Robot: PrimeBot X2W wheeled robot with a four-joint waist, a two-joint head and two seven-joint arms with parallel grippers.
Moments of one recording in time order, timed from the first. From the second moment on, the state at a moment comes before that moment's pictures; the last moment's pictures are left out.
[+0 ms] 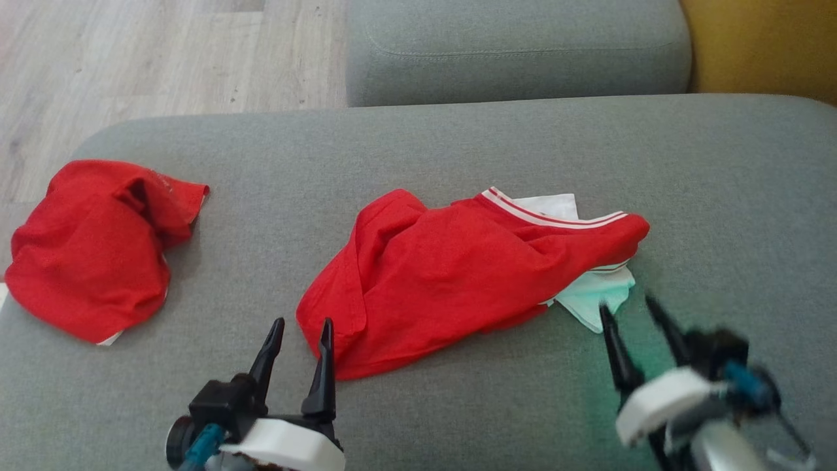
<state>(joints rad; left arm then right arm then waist) 0.10 0.05 -0.34 0.09 -0.28 0.10 -0.25 -0.14 -0.15 0.20 0.48 0.20 0.12 -0.20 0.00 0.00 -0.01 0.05</state>
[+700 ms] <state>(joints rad) 0.05 0.05 -0.38 0.10 -0.27 0.10 -0.25 -0.26 -0.05 -0.02 0.62 0.19 0.12 0.22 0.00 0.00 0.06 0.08</state>
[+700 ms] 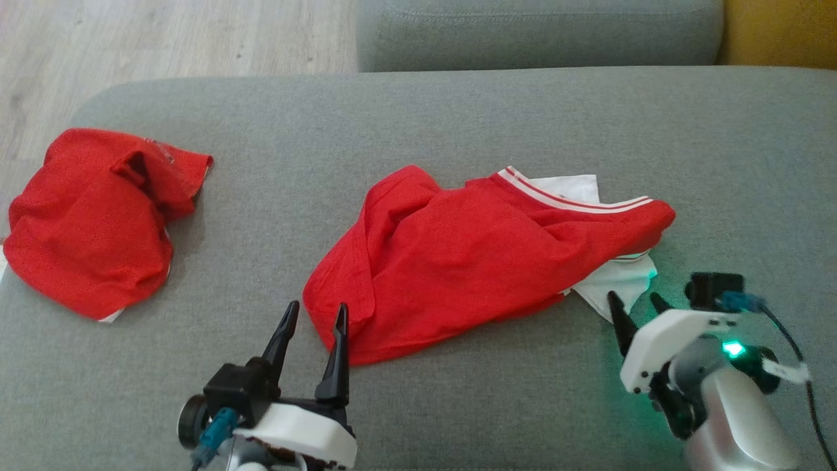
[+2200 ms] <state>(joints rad) 0.11 0.05 -0.32 0.14 -0.25 0.08 -0.25 0.04 -0.05 -0.15 -0.01 -0.09 0.12 -0.16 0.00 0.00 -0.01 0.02</state>
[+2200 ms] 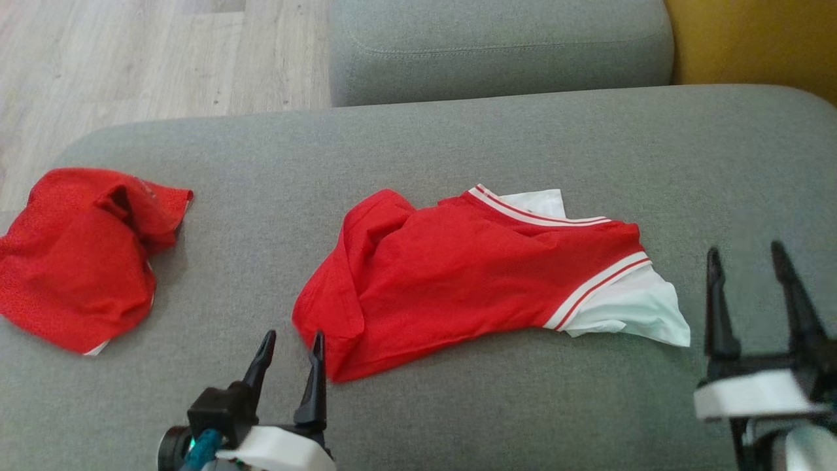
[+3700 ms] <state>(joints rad) -0.16 0.06 -0.40 0.49 -0.03 0.00 -0.10 0.16 -0.04 -0.04 0.17 0.11 0.12 -0.25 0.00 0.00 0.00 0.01</state>
